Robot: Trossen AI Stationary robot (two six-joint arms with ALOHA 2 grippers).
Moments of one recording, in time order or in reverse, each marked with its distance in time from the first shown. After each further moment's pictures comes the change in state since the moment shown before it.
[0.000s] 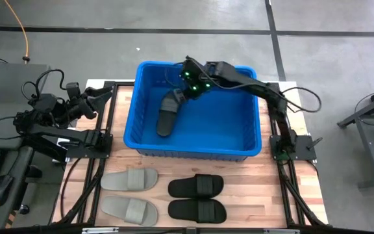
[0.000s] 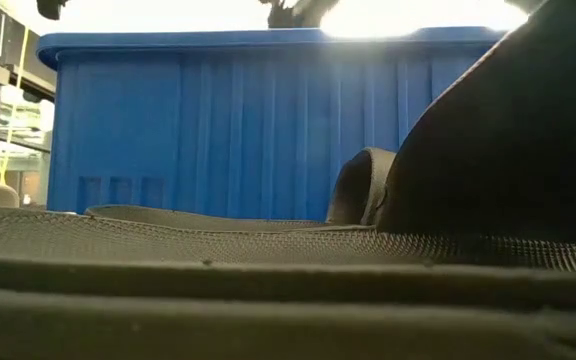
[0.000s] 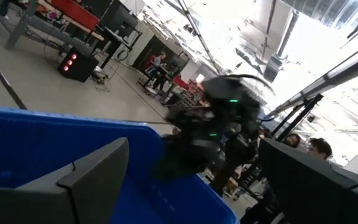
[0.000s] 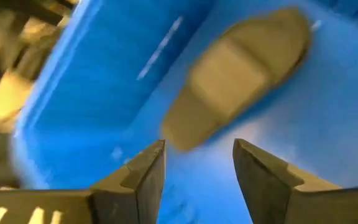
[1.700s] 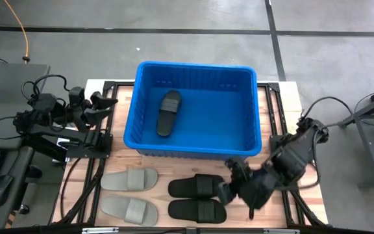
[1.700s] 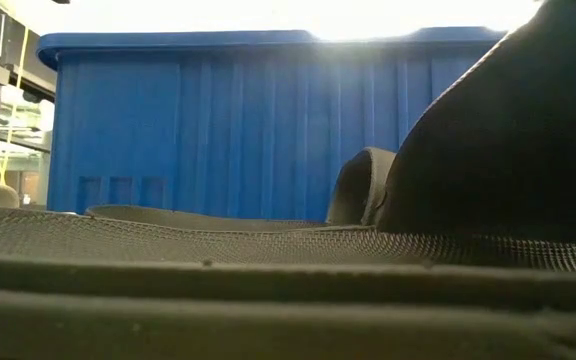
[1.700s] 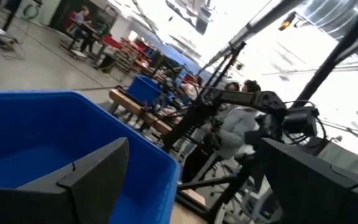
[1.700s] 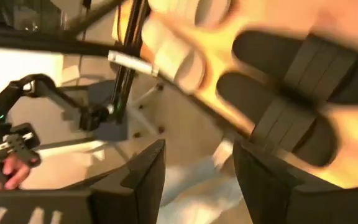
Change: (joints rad) left arm 0.000 0.001 0.000 0.009 0.374 0.036; right arm 0.999 -0.280 -0.146 -0.031 0.458 1.044
